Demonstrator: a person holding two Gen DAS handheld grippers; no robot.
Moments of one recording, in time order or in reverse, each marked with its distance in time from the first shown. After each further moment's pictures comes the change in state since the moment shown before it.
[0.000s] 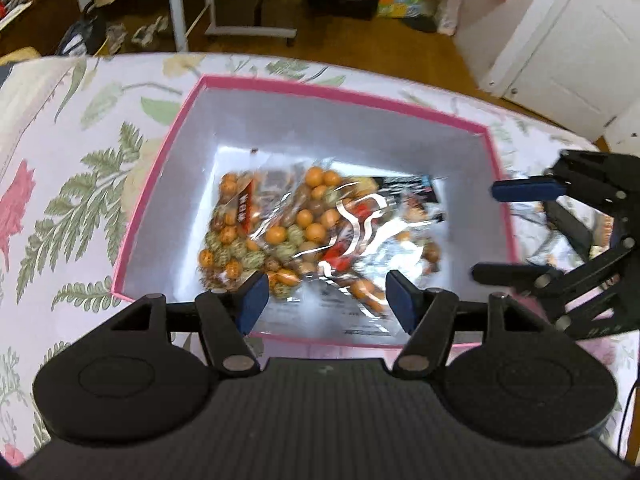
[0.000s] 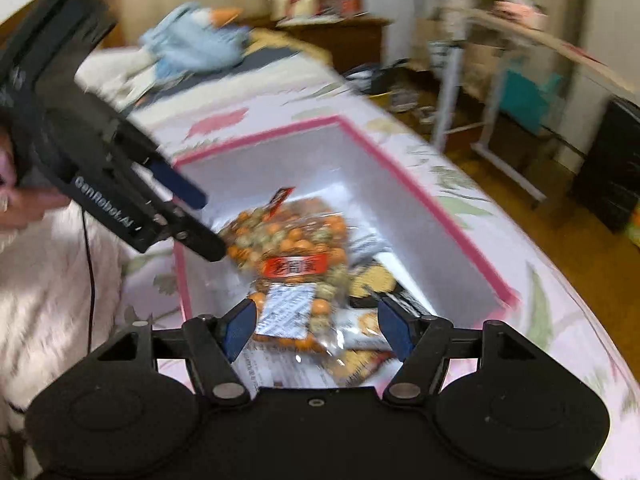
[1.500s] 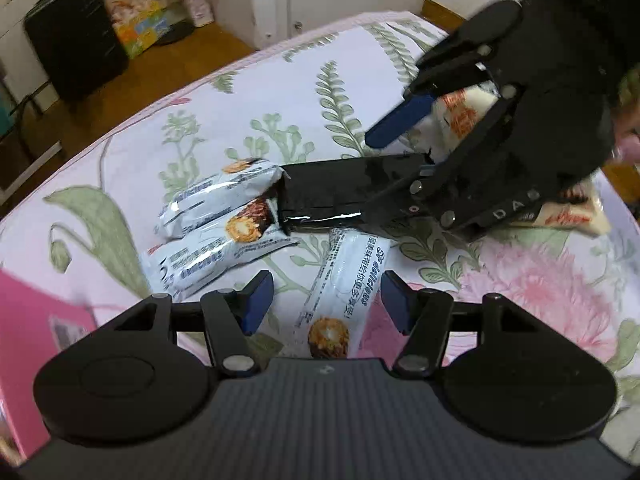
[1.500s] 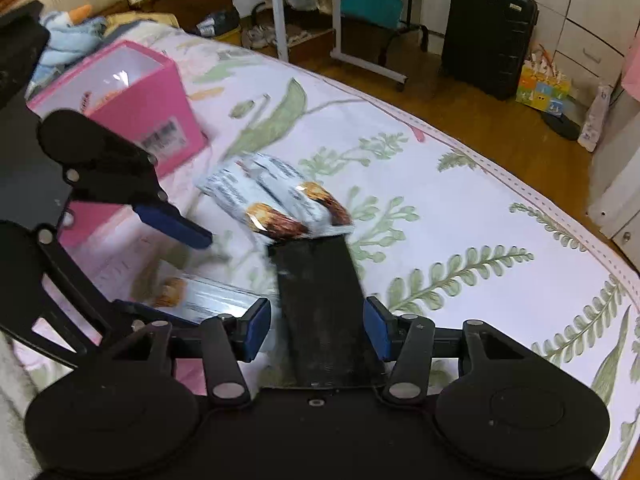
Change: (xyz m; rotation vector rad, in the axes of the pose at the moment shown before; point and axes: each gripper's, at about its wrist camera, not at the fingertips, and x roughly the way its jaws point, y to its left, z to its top) left arm 0.155 -0.296 -0.002 0.695 0.042 -0.245; right arm -0.046 -0.181 -0.166 0.207 0.197 -0.175
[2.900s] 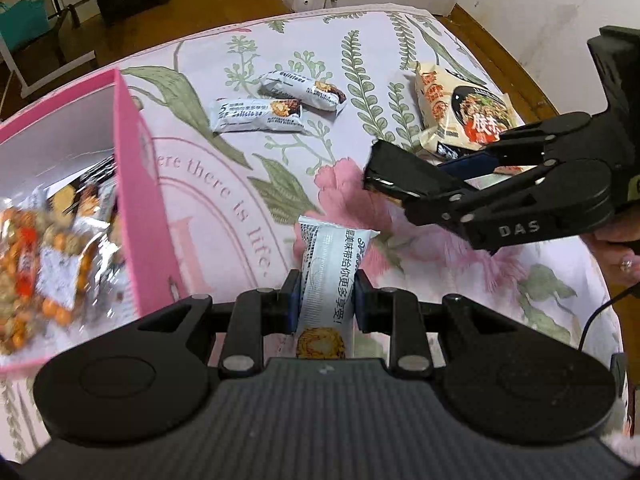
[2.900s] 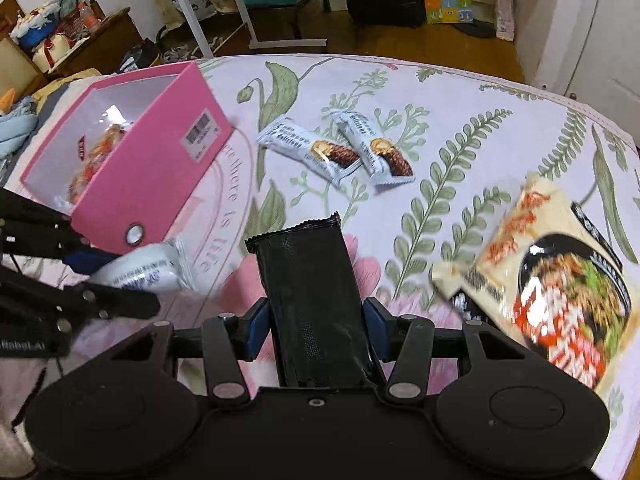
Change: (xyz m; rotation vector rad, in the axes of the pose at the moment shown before) left arm -0.125 0.001 -0.087 -0.255 0.063 -0.050; right arm -0.064 0.120 -0.046 0.434 0.000 -0.073
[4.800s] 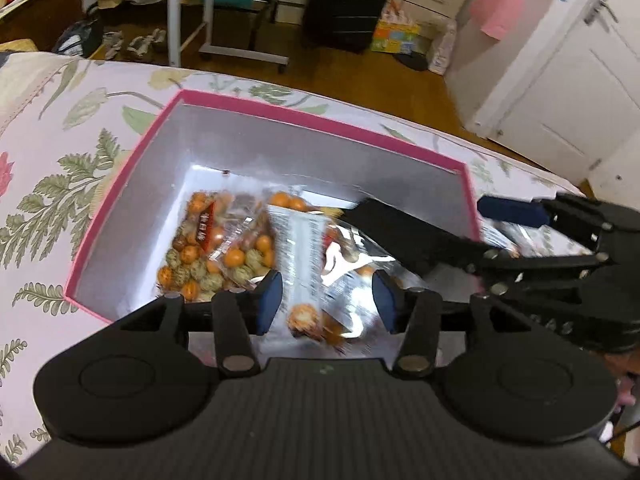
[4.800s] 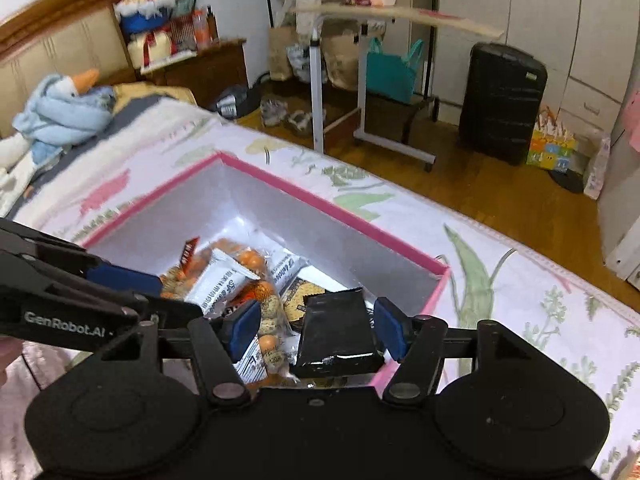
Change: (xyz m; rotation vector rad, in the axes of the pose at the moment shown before) left arm -0.072 0.214 -0.051 -0.500 -0.271 0.194; right arm 0.035 0.189 0.124 -0.333 -0.261 0.058
